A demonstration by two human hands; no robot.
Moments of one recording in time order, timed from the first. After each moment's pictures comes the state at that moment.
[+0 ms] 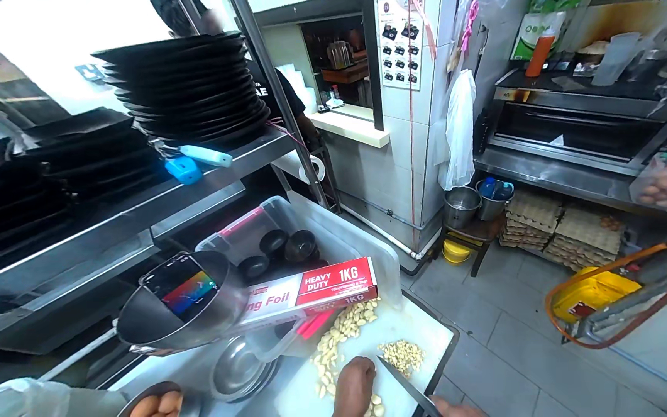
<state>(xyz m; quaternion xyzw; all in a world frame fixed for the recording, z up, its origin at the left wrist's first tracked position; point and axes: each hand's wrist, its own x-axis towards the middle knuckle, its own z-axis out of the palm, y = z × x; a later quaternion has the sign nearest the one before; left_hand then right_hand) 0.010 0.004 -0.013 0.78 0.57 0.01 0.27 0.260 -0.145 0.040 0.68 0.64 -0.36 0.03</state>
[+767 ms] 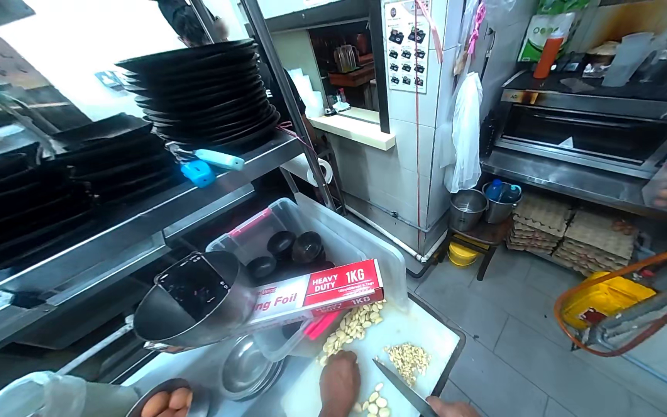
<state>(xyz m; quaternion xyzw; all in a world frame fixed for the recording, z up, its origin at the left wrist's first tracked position) -0.013 0.029 -0.002 0.74 0.66 -0.08 0.15 0.252 -0.125 0.021 0.64 0.66 -0.39 0.04</state>
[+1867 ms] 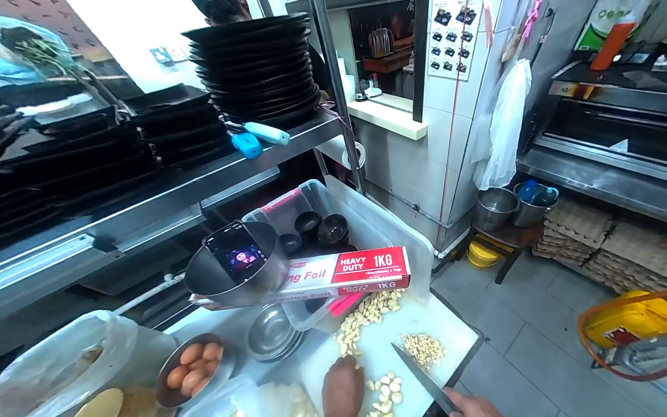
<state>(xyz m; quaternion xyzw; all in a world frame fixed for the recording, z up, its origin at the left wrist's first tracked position) -0.052 -0.023 -0.006 0.68 0.71 -0.03 0.18 0.259 -0.127 0.024 0.66 0.65 -0.38 0.04</state>
